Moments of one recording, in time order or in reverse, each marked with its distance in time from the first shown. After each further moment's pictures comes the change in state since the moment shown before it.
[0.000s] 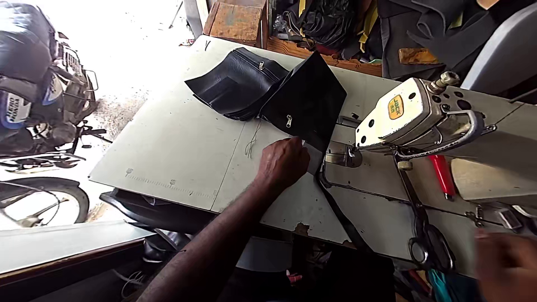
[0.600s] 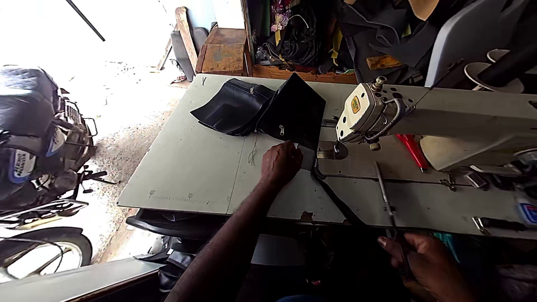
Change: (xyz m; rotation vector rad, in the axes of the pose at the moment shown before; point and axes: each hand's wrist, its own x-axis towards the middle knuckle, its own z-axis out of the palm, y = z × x) left_hand -0.001 0.004 -0.016 -0.049 -0.121 -0.070; right_hand -0.072 -0.067 0.040 0.500 -0.486 0.419
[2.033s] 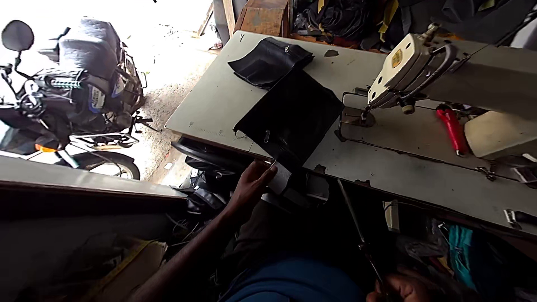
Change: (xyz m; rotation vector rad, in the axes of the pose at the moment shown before) left_hand -0.227 -0.062 -0.011 -1.070 -0.006 -0.515; right_hand -0.096 0.080 0.042 0.235 -0.414 -0.350
